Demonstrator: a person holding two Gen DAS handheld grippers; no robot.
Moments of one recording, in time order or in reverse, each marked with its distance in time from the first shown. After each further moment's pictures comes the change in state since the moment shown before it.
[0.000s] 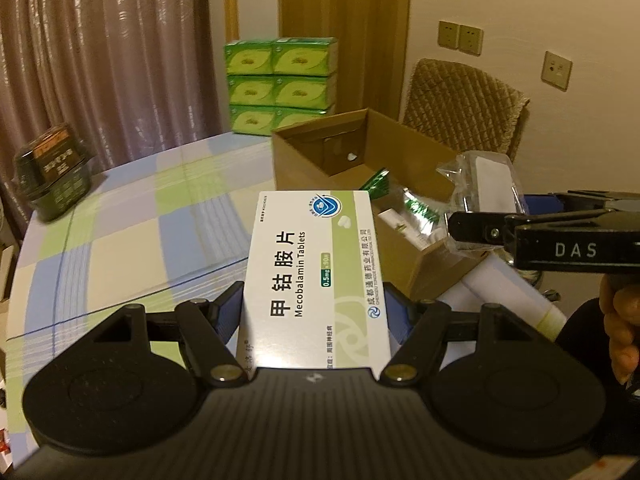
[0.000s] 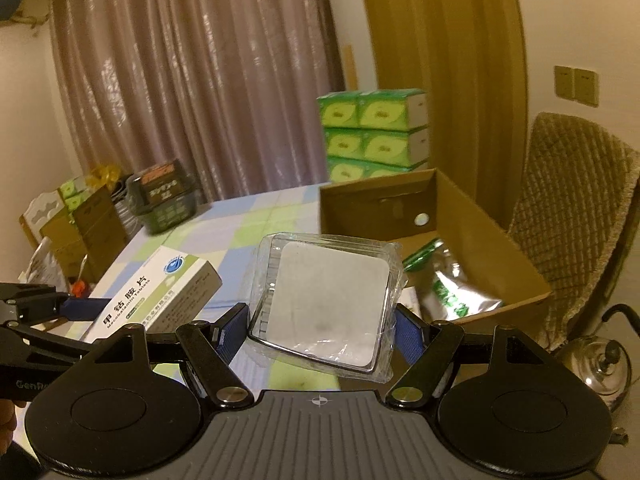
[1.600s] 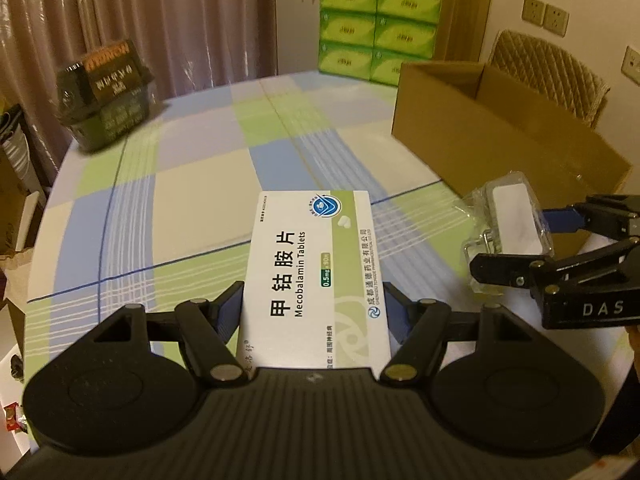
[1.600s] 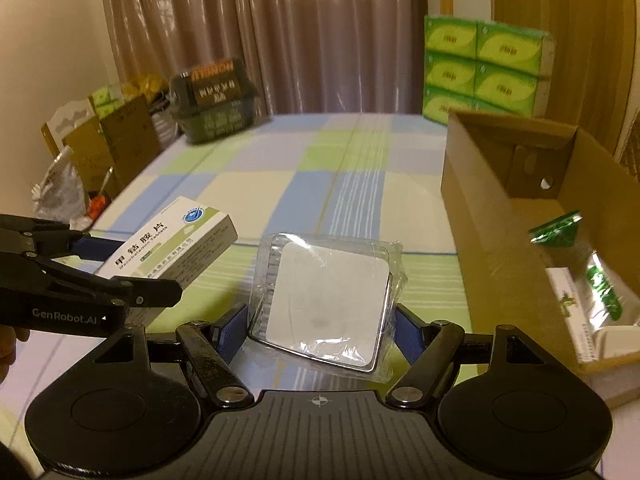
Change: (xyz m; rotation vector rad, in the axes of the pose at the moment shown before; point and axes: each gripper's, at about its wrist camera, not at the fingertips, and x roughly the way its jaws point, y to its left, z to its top) left arm 0.058 0.155 -0.045 -0.090 0.109 0.085; right arm 0.144 0.102 -0.039 -0.163 0.198 0.097
